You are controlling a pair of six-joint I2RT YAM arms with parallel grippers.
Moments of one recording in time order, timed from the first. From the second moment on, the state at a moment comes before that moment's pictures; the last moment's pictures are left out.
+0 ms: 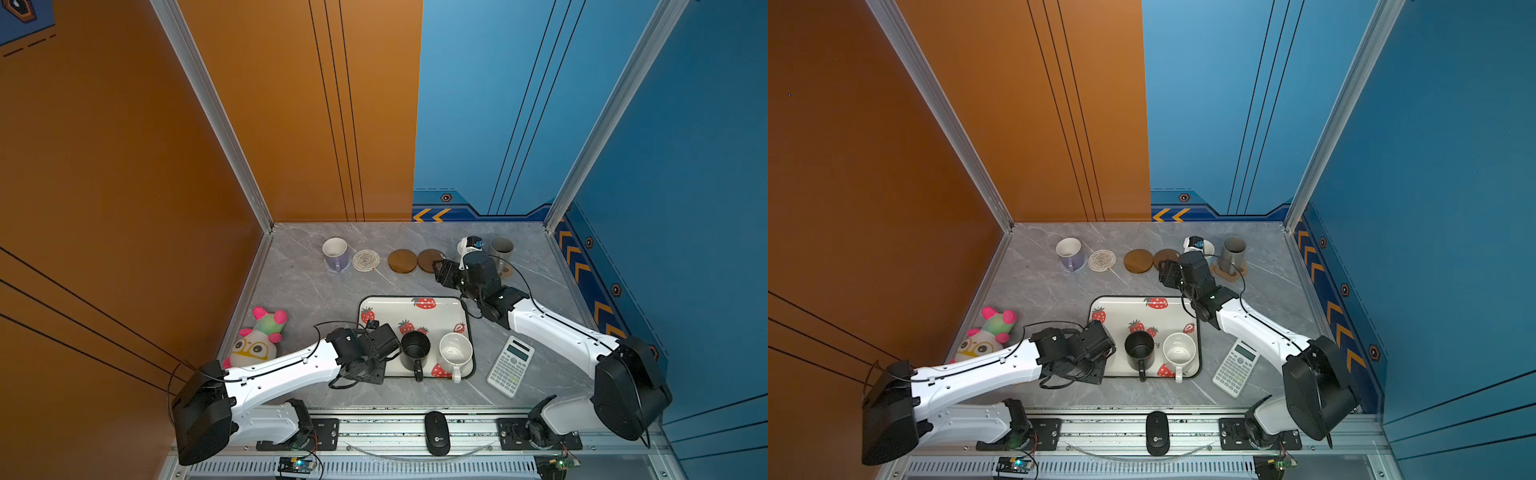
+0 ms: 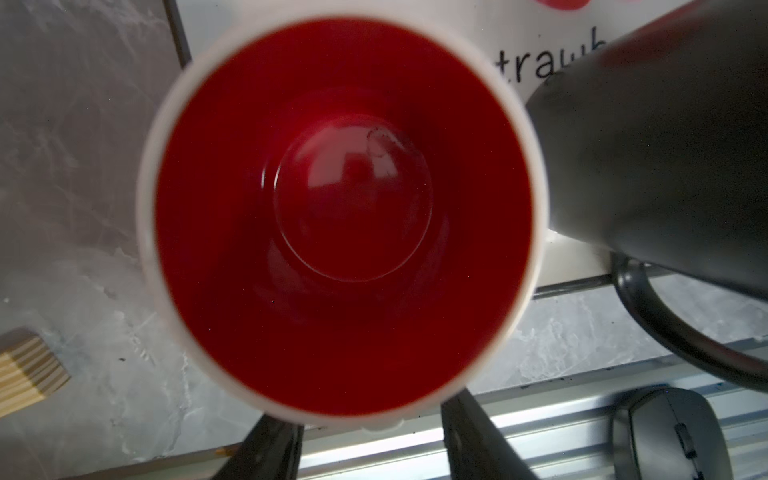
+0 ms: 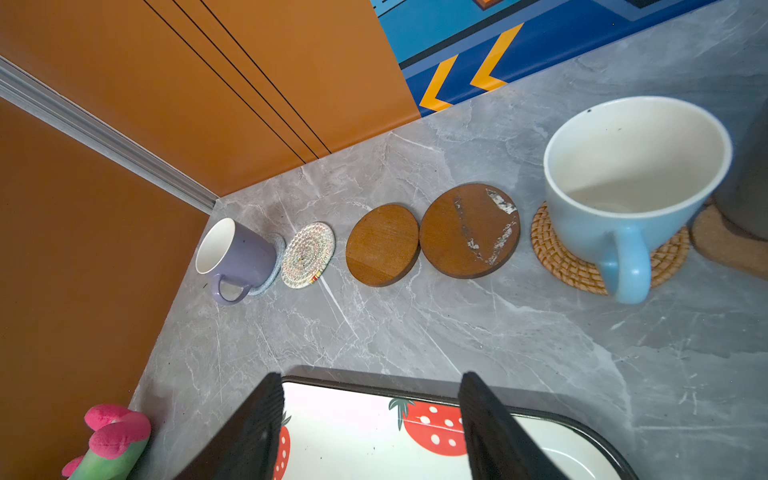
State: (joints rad) left arm -1.00 1.23 0.79 -0.92 -0.12 -0.85; right arm 0.56 1.43 0.96 0.00 0.12 0.66
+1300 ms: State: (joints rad) left arm -0.95 1.26 0.71 -0.79 -0.15 -0.85; right arm 0.56 1.45 0.96 0.01 0.12 0.66
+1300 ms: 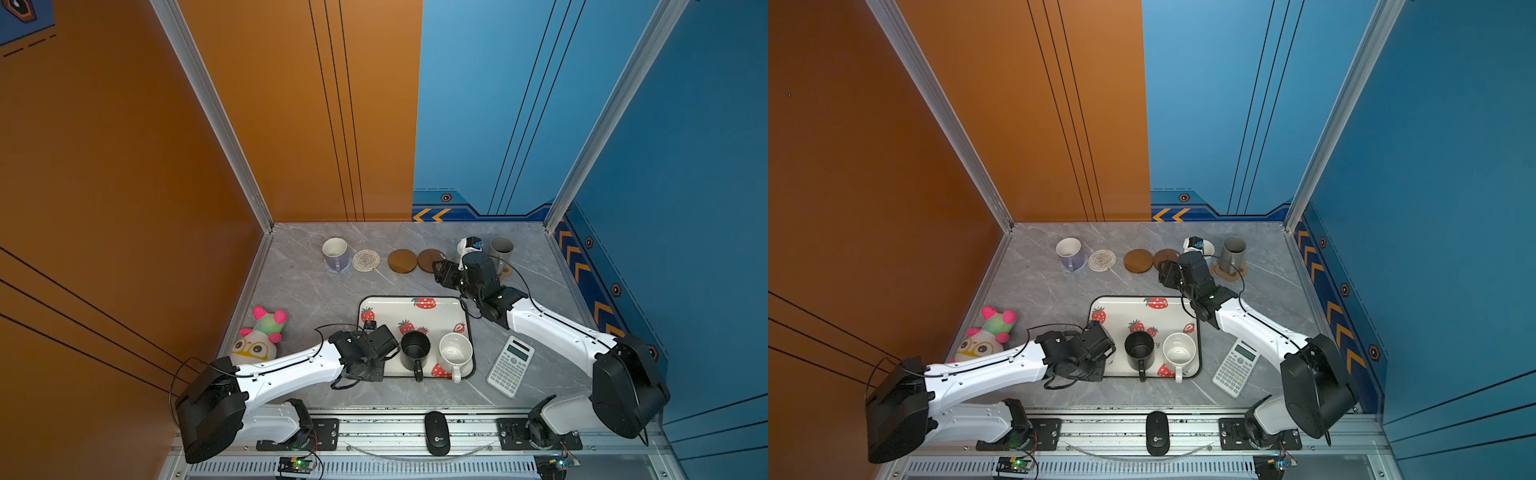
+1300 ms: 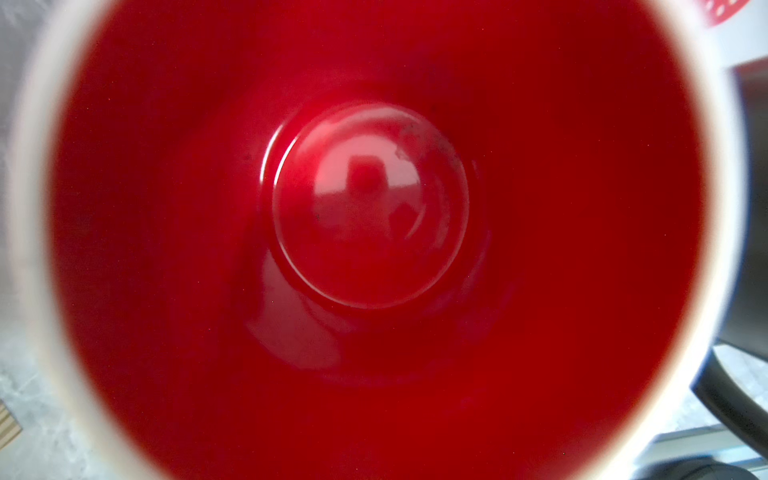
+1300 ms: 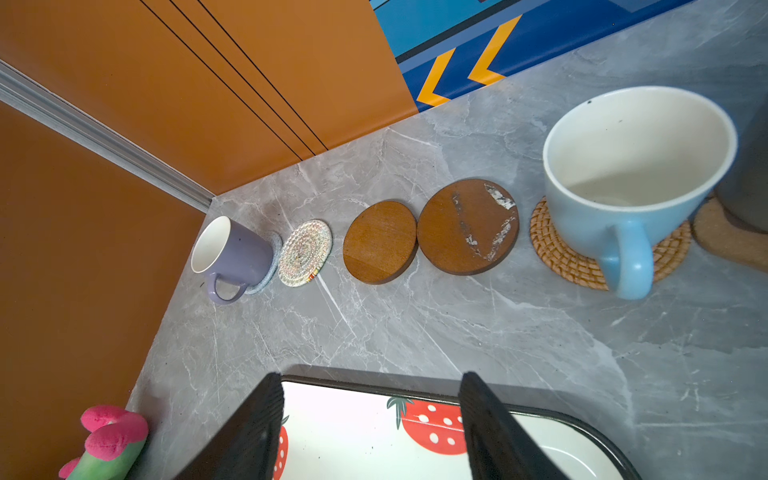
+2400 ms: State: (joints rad) left arm -0.81 1.41 1.08 -0.89 -0.26 -0.61; right arm 0.56 1.45 0.96 0.00 0.12 0.66
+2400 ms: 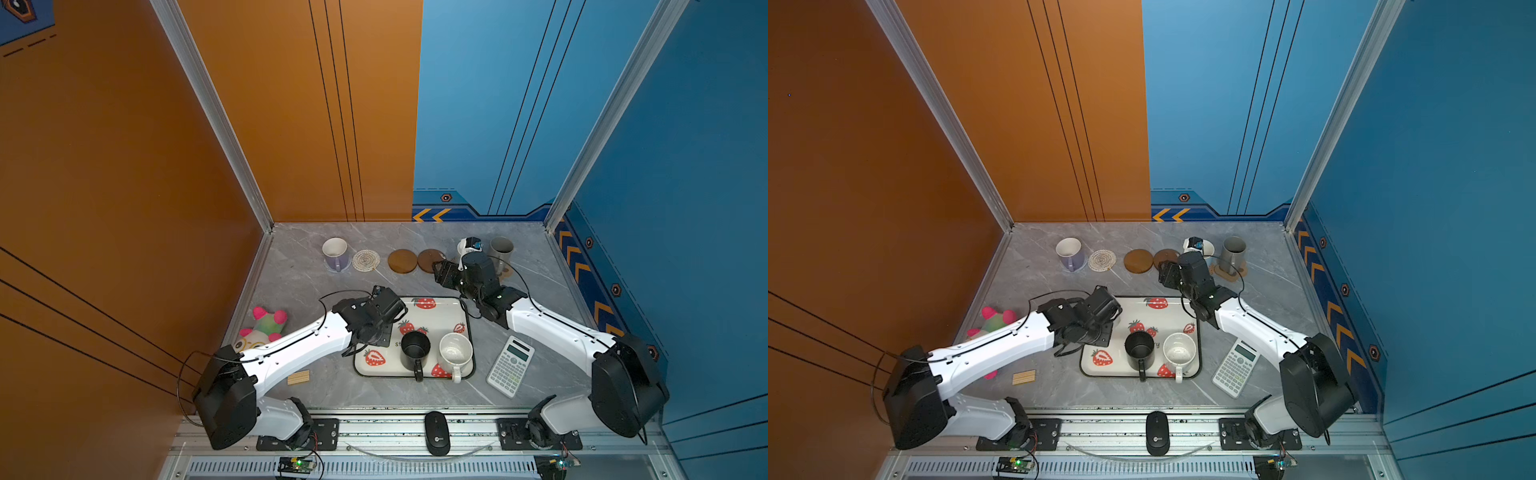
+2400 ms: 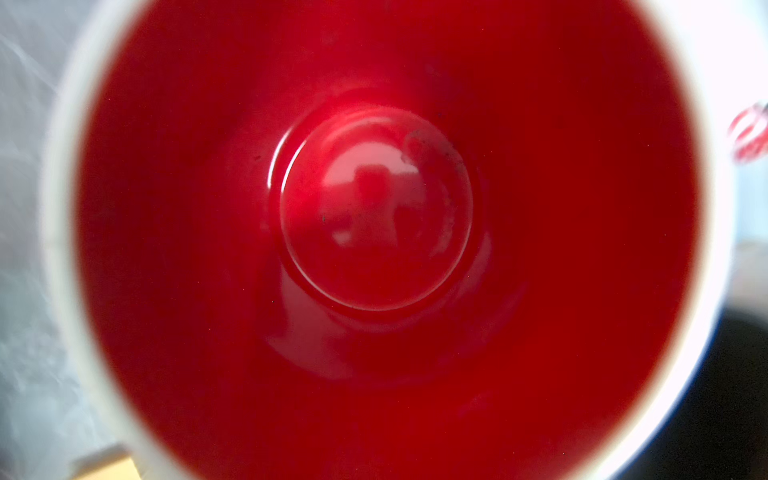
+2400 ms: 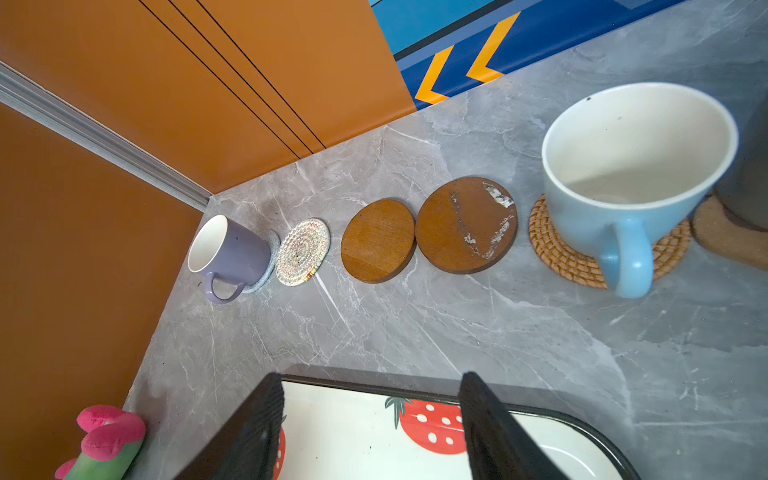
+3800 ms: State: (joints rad) left arm -0.33 2.14 1.81 -0.79 -0.12 -0.29; right arm 0.52 1.43 0.96 -0.01 0.12 0.66
